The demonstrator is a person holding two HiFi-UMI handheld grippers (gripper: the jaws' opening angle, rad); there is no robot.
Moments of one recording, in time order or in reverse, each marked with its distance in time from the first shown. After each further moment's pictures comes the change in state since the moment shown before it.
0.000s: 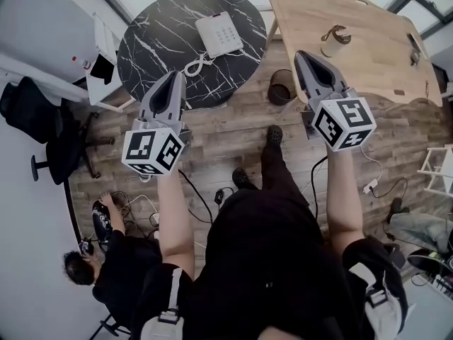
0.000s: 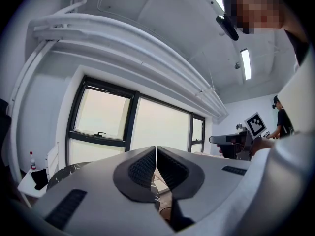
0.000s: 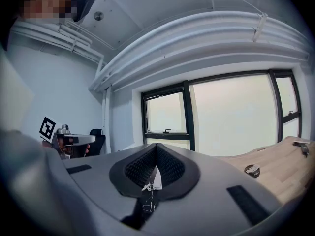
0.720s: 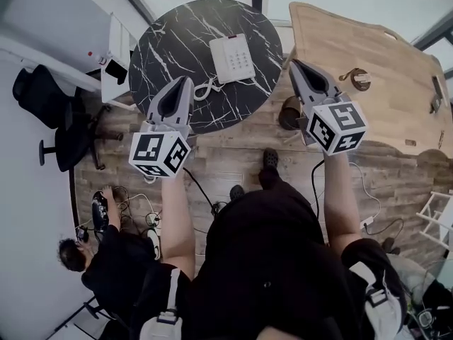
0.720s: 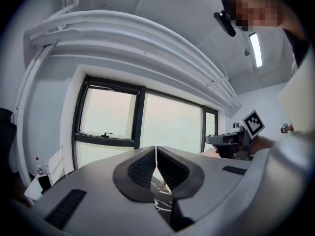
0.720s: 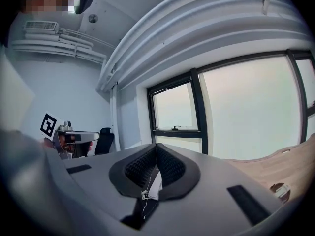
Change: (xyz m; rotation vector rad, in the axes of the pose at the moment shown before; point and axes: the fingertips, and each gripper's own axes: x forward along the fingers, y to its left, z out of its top) left arm 0.111 0.027 0.002 0.035 0.042 0.124; right arm 0.128 -0.068 0.002 0.008 0.059 0.181
